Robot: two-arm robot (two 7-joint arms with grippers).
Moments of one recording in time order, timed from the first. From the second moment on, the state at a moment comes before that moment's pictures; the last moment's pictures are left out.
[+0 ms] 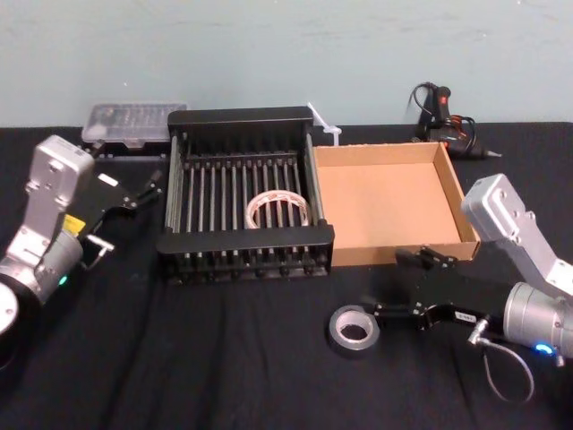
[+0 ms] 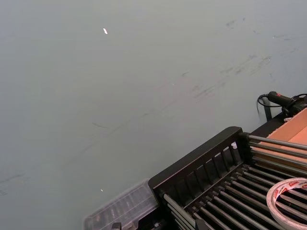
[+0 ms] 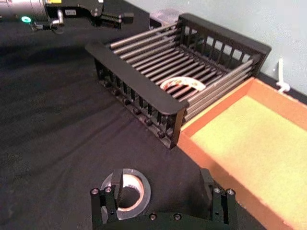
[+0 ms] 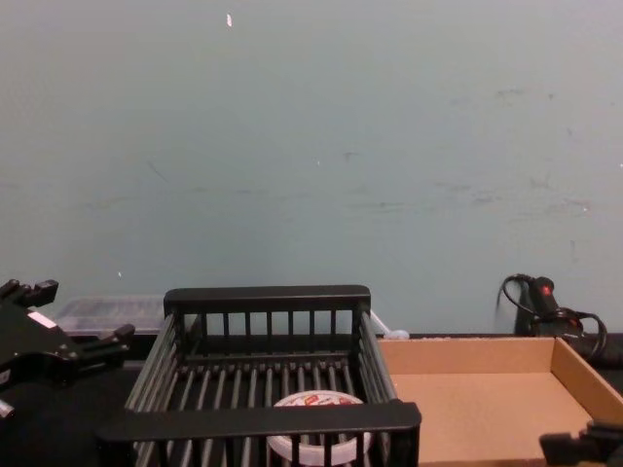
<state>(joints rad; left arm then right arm) -0.20 0.60 0.45 -1.41 -0.25 -0.12 0.03 0.06 0.69 -0.41 -1.78 0.39 0.34 0.50</state>
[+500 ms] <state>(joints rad) -0.20 0.60 0.45 -1.41 -0.25 -0.12 0.03 0.10 0.68 -0.46 -1.72 0.39 0.38 0.50</state>
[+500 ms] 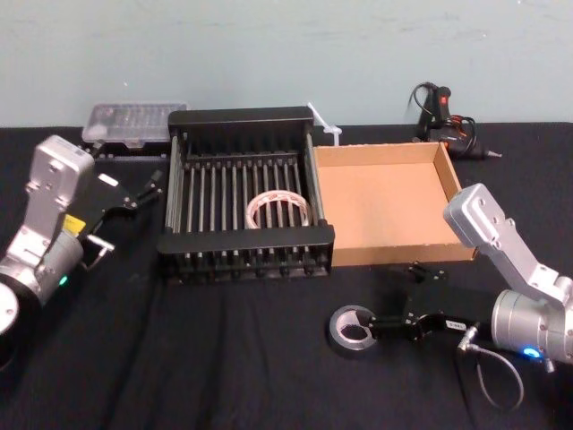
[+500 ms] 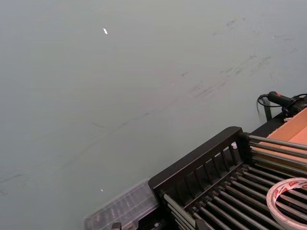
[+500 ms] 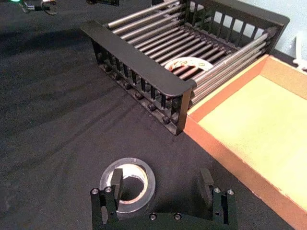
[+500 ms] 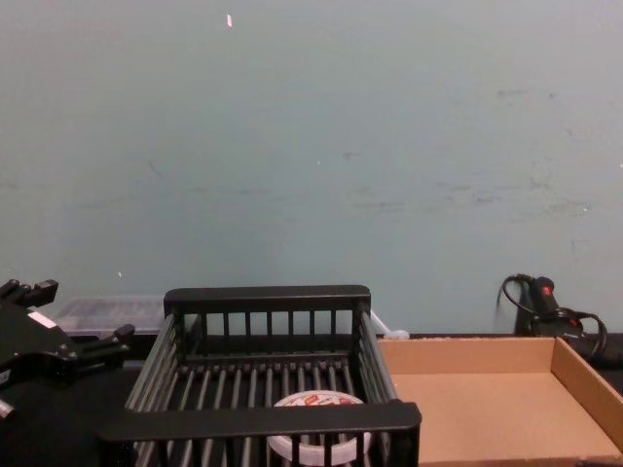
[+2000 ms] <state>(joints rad) -0.20 0.60 0.45 -1.41 -0.25 -0.12 0.03 0.21 0.63 -0.55 -1.61 0.37 0.44 0.51</state>
